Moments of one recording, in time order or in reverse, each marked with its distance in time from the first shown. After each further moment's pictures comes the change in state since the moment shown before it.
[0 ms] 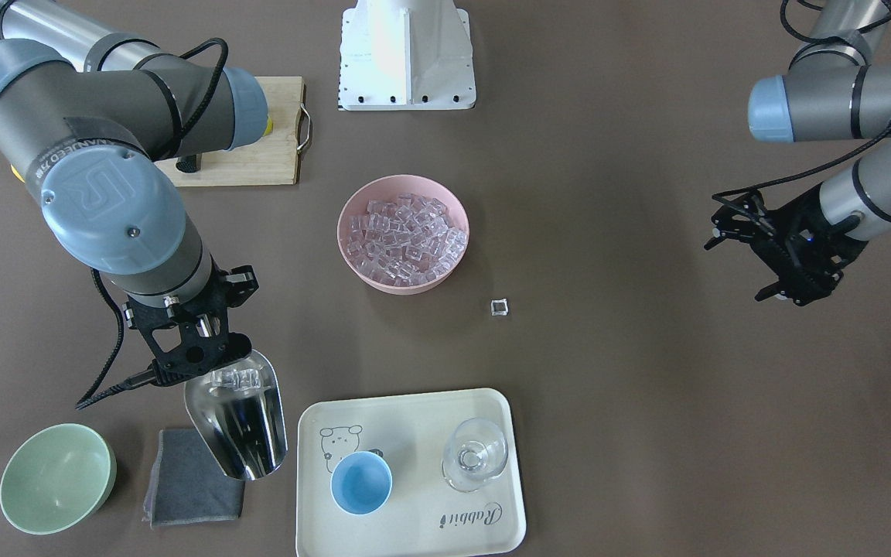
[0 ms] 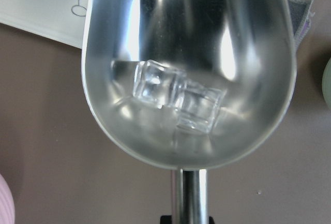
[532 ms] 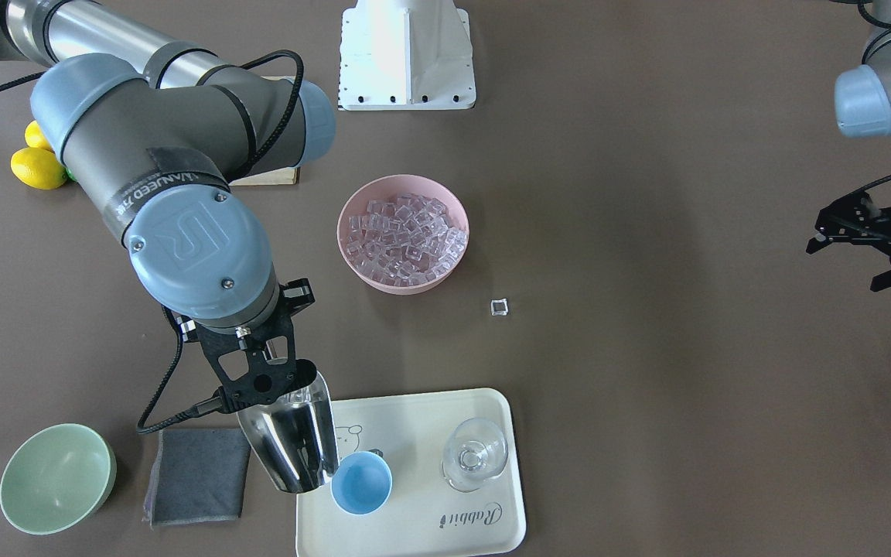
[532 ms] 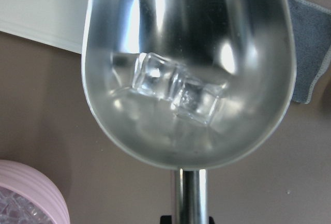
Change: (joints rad) left arm -0.156 0.042 0.001 0.186 0.015 0.002; right arm -0.013 0.179 -0.196 -0.049 0.034 -0.005
